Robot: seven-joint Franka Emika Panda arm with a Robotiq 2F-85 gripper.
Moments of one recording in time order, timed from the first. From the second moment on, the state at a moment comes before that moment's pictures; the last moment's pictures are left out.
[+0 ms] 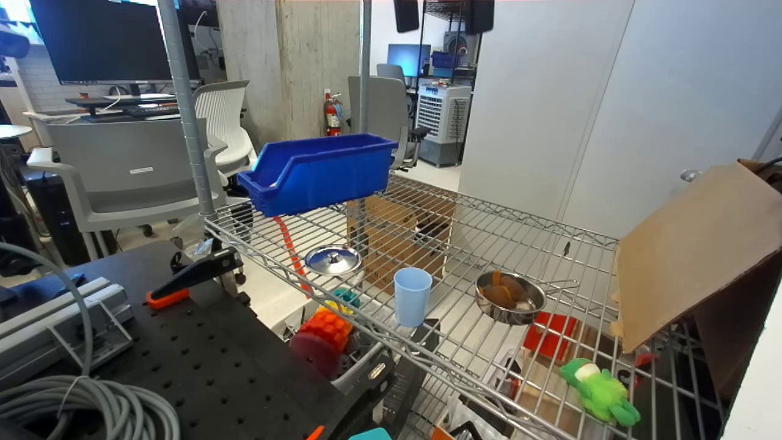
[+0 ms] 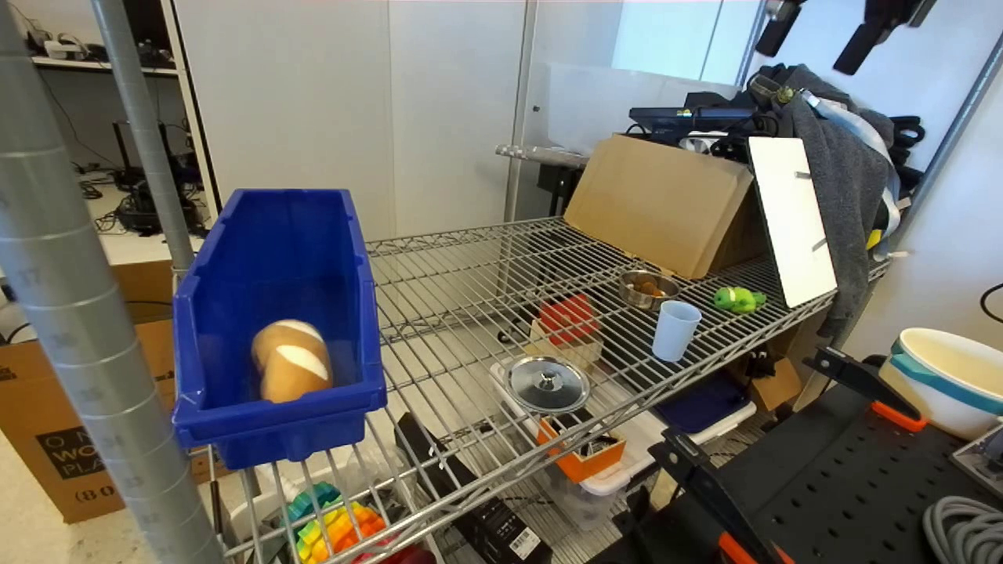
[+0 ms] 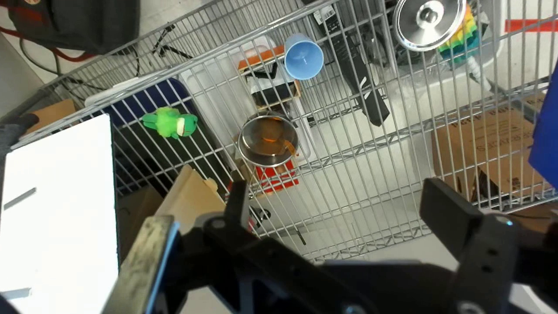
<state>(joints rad) -0.13 -0.34 -0.01 -2.58 -0.03 2.50 0.20</state>
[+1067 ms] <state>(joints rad) -0.12 0.38 -0.05 -2.13 0.15 2.59 0.21</state>
